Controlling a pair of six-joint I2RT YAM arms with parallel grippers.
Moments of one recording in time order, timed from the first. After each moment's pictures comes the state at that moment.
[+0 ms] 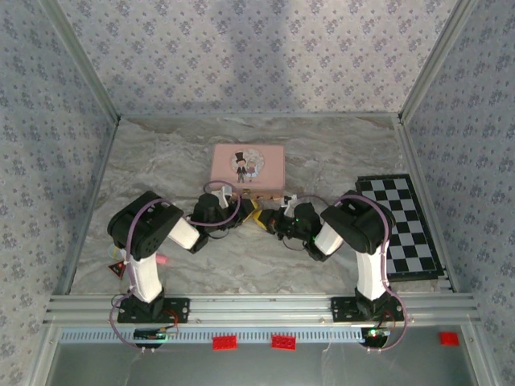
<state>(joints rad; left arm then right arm) -0.61 1.86 0.48 1.05 0.39 -1.24 0.69 1.96 0.45 1.28 -0.41 1.45</state>
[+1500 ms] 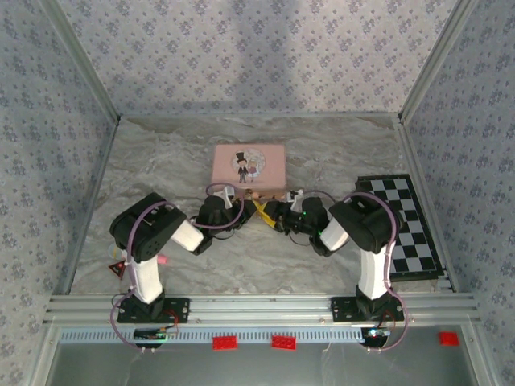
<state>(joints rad) -0.68 1.85 0.49 1.03 0.27 -1.29 0.59 1.91 0.43 1.24 -0.50 1.40</state>
